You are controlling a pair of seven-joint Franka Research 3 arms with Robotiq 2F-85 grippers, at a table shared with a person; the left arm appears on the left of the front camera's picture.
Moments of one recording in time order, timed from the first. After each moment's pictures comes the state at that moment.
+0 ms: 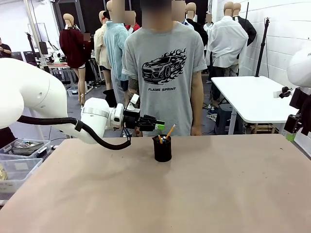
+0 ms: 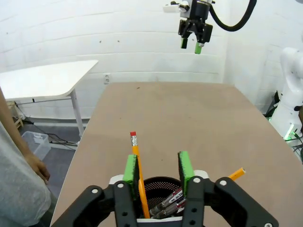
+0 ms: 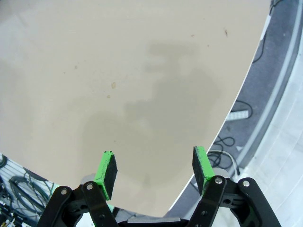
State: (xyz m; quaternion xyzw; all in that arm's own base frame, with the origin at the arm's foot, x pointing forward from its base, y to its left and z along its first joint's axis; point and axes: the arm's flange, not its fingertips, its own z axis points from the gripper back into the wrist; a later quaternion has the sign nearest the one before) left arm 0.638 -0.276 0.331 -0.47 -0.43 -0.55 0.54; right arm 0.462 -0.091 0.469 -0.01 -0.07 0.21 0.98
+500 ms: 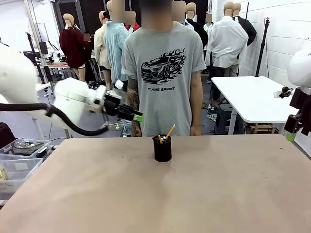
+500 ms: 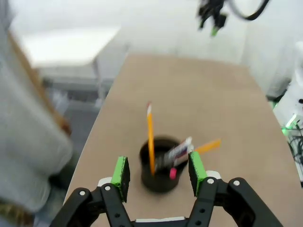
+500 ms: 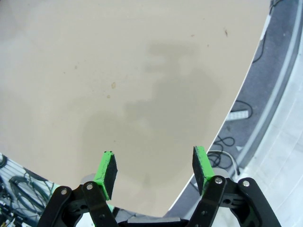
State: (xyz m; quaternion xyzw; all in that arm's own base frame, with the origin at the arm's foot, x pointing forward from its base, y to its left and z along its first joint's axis) left arm 0.617 -0.191 0.418 -0.37 -0.38 -0.54 0.66; right arm 0.462 -0.091 0.468 -0.01 -0.07 0.21 0.98
